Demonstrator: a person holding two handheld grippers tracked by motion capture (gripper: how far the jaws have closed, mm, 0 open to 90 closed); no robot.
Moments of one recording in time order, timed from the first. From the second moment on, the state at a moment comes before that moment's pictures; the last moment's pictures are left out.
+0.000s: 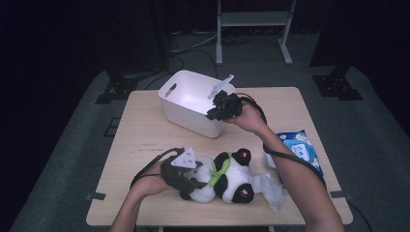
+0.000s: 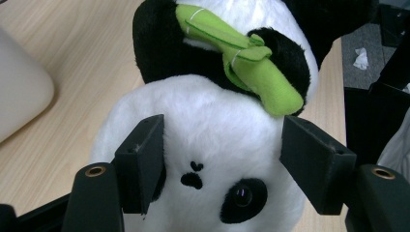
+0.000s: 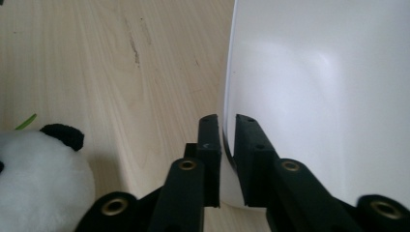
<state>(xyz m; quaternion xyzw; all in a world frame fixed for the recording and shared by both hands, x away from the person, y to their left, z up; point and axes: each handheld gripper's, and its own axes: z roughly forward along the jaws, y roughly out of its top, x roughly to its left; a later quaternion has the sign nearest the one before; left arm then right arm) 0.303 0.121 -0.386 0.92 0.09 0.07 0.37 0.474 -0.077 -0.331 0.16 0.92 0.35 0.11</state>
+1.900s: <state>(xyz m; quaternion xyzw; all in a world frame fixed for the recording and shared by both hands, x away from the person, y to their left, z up) 0.301 0.116 -0.377 0.93 0.09 0.06 0.35 0.369 -0.176 -0.330 0.14 0.92 0.36 0.09</state>
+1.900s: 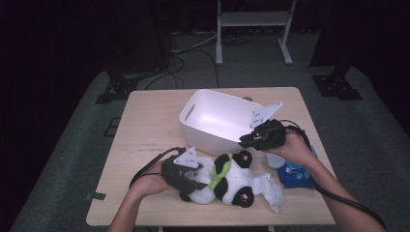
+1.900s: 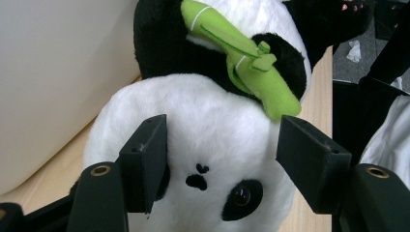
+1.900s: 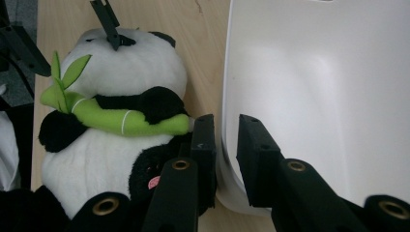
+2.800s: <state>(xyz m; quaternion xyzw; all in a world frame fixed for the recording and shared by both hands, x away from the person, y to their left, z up) 0.304 0.115 -0.377 0.93 0.09 0.05 0.35 0.368 -0.177 -0.330 0.15 0.91 0.36 0.09</state>
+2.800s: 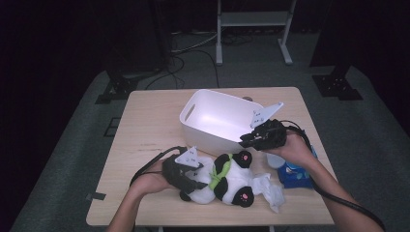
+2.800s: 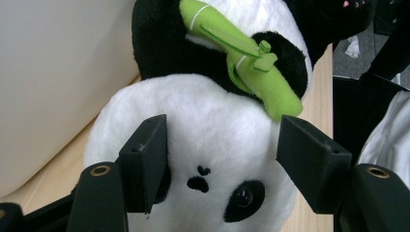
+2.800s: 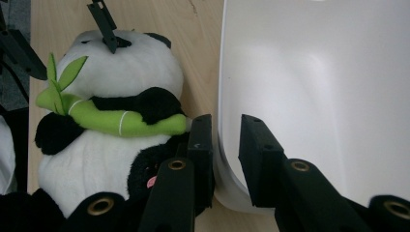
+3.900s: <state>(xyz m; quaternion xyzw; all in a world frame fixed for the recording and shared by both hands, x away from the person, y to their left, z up) 0.301 0.114 -0.374 0.93 0.09 0.06 0.35 0.373 -0.158 -0.336 0.15 0.92 0.35 0.09</state>
